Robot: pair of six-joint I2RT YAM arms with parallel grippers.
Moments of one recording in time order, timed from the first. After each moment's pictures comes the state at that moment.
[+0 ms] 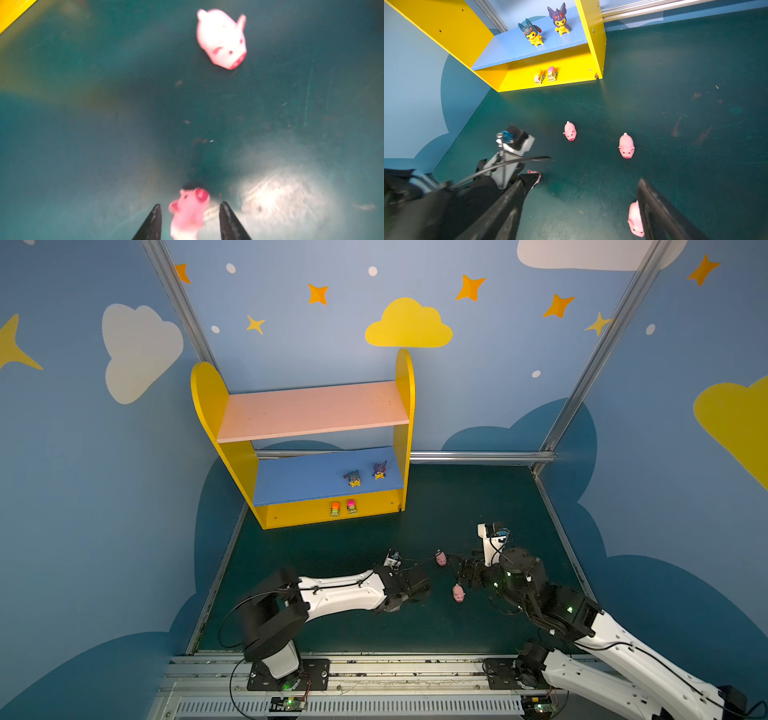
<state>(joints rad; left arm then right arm) -1.11 1.57 0.96 -0.78 -0.49 -0.88 0.89 0.72 0.77 -0.53 0.24 0.54</state>
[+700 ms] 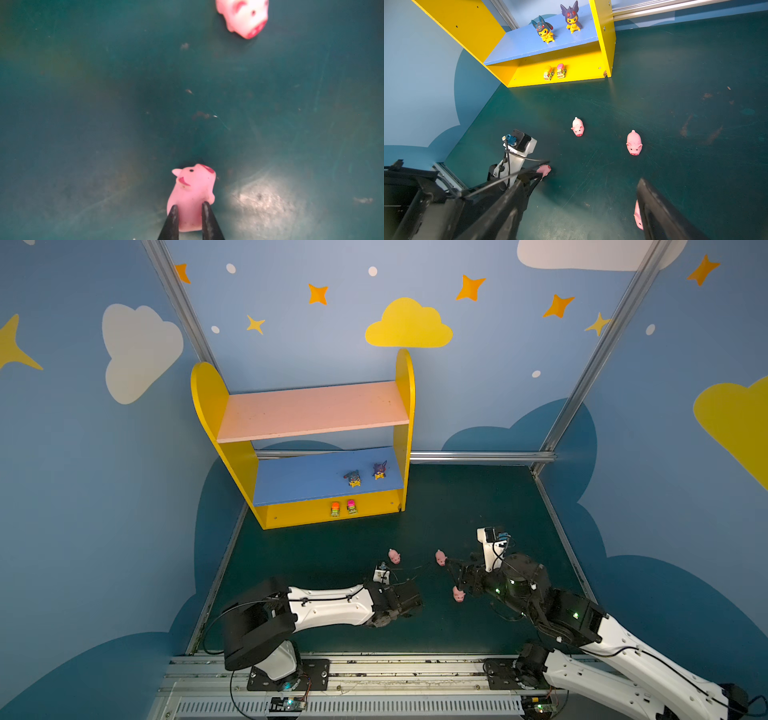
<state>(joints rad) -1.18 1.58 0.85 -0.66 -0.47 -1.06 0.97 0.68 0.77 -0.56 0.27 0.55</state>
